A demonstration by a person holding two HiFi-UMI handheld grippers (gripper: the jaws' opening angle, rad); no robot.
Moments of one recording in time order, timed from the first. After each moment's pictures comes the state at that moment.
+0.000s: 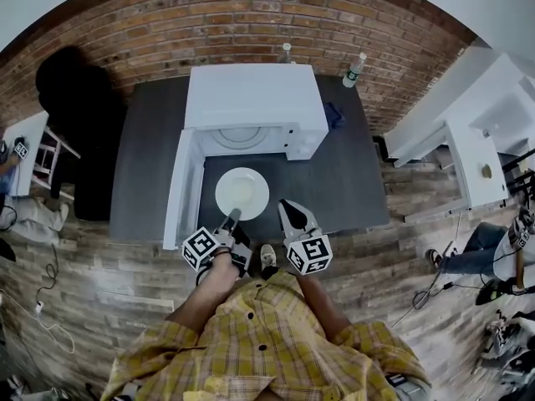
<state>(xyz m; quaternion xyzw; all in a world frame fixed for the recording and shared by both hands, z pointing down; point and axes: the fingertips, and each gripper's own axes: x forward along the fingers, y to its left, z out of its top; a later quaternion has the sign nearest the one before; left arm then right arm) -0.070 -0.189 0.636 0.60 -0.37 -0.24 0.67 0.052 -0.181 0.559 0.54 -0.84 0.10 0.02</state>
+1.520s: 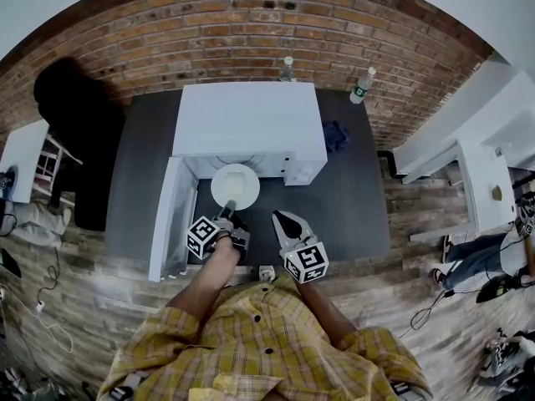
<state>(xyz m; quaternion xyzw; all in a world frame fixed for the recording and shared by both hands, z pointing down) -0.042 -0.325 0.698 0.54 -0.44 -0.27 0.66 0.078 -0.259 0.587 0.48 -0.87 0.11 0.04</state>
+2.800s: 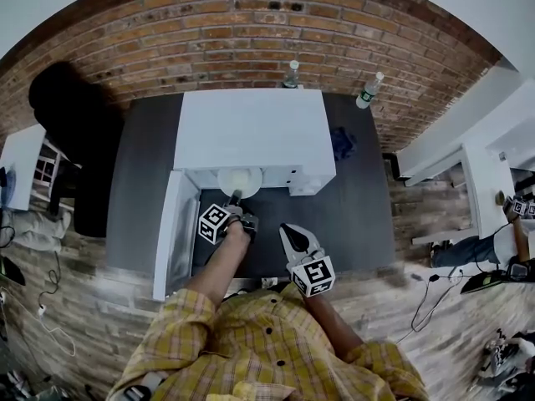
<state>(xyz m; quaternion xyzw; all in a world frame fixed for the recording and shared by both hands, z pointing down) -0.033 -0.419 0.758 0.52 -0.47 -0.28 0.65 0.081 -0.272 0.598 0.49 -0.86 0.12 0.07</state>
